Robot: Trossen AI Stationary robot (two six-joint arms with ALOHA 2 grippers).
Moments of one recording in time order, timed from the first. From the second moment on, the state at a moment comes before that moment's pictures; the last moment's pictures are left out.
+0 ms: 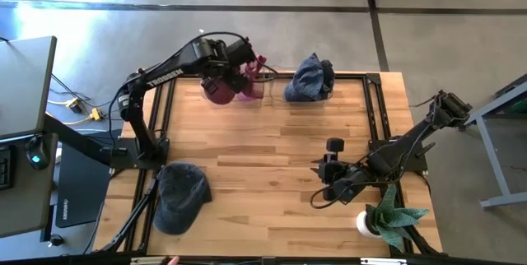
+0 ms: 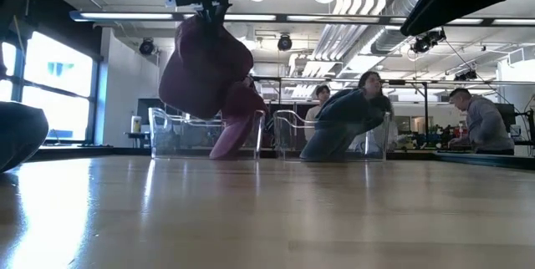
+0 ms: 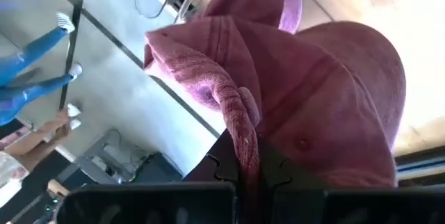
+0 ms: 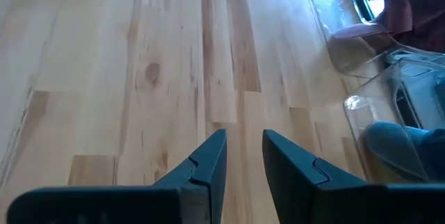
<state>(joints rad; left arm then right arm) 0.39 1.75 2.00 -1.40 -0.46 1.31 0.61 1.29 0.89 -0.60 0.70 0.34</state>
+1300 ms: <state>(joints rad) -0.08 1.85 2.03 -1.31 0.15 0.65 0.43 1.45 0.89 0.18 0.60 -0.04</state>
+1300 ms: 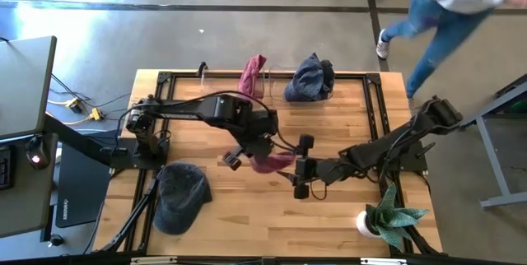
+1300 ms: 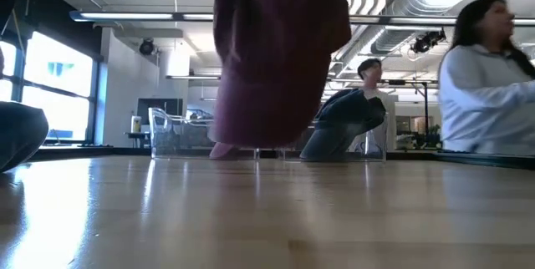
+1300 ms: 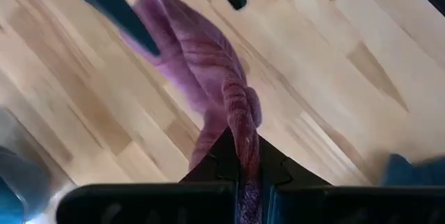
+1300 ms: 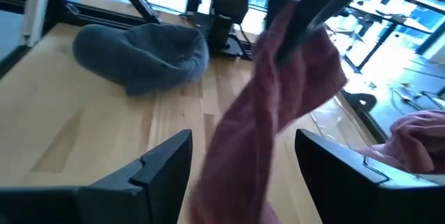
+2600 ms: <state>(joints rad) 0.03 1.64 1.67 -1.15 0.04 0.33 0.15 1.40 0.89 0.13 0.46 0.13</state>
